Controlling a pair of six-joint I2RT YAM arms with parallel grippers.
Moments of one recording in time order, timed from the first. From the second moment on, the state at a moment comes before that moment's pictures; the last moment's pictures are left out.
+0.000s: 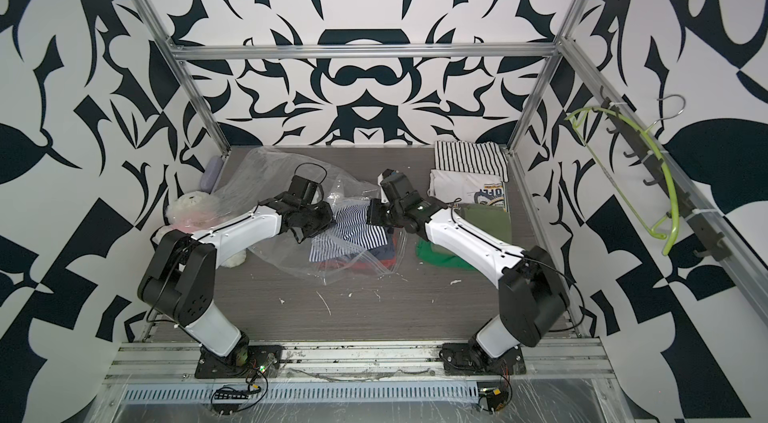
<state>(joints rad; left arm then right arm) -0.47 1.66 1.08 -0.40 0.24 -0.86 0.60 1.50 1.17 -0.44 -0.18 0.67</state>
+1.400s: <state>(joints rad) -0.47 1.74 1.19 -0.40 0.29 -0.88 0.13 1.40 1.36 -0.93 0.15 0.14</state>
